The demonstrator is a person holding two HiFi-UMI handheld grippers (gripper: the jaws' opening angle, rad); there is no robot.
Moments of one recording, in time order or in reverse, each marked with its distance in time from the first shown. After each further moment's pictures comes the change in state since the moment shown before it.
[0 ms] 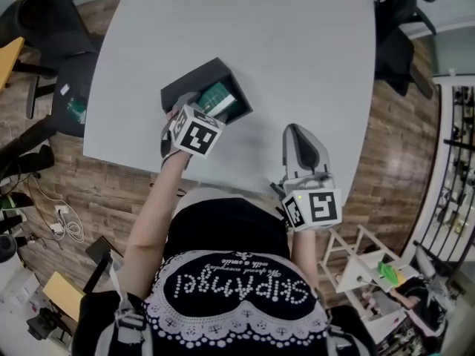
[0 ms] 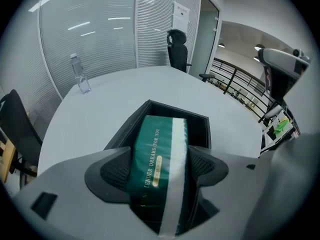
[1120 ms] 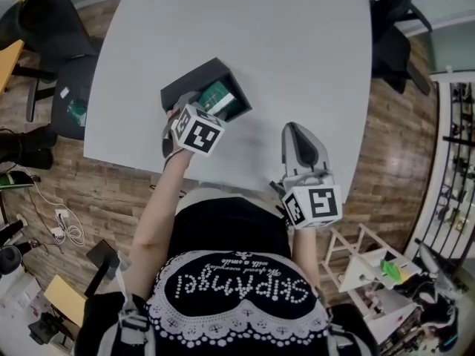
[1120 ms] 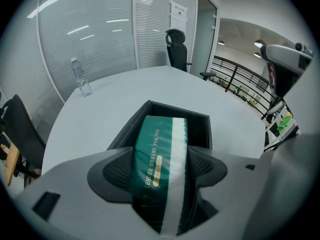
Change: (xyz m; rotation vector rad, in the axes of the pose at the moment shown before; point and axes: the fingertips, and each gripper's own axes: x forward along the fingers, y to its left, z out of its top) left arm 0.002 0.000 0.001 0.025 -0.002 0.031; right arm -0.004 0.001 -0.003 0.008 0.018 -0.011
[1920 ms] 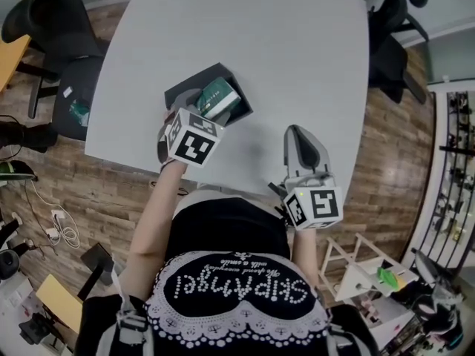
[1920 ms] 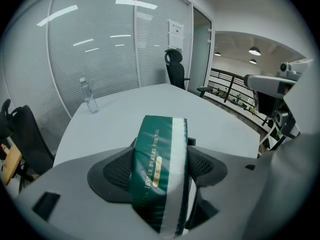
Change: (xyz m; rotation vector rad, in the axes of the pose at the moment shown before) left arm -0.061 -0.003 0.042 0.010 -0.168 0.019; right arm -0.009 0.000 0.010 -0.025 -0.027 0.004
